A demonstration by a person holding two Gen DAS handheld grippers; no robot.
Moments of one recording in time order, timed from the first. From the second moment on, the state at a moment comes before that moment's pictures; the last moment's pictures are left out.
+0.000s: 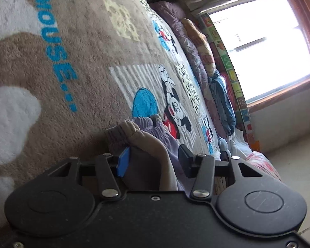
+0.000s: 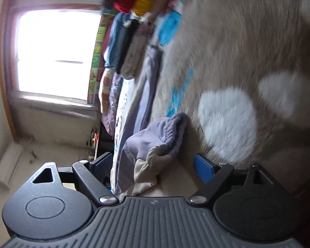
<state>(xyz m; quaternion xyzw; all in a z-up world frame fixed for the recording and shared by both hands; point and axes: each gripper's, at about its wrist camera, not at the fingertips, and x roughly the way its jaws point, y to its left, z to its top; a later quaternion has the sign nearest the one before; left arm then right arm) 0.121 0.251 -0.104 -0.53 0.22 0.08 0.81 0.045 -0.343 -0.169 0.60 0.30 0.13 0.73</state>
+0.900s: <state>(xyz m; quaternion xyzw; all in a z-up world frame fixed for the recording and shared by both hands) 0.054 0.226 -0.098 -0.38 0.31 0.13 0.86 0.076 -0.398 -0.156 0.49 0.25 0.09 0.83</state>
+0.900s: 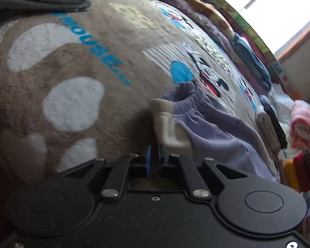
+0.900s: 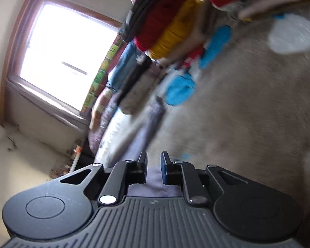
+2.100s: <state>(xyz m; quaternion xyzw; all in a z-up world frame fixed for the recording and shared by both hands) 0.099 0.214 -0.048 -0.28 0.26 0.14 0.91 0.115 -0.371 -0.124 0.34 0.24 0.08 0.91</state>
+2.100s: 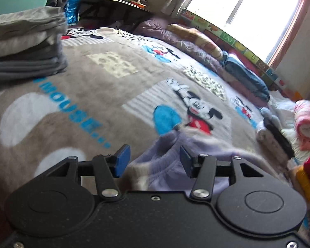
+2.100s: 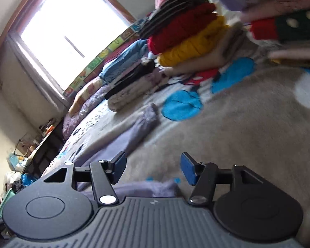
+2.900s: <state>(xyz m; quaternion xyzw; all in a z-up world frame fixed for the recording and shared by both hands) 0.262 0.227 -0.083 -0.27 0.36 0.05 0.89 0.291 -0.379 -0.140 0.32 0.31 0.15 0.89</state>
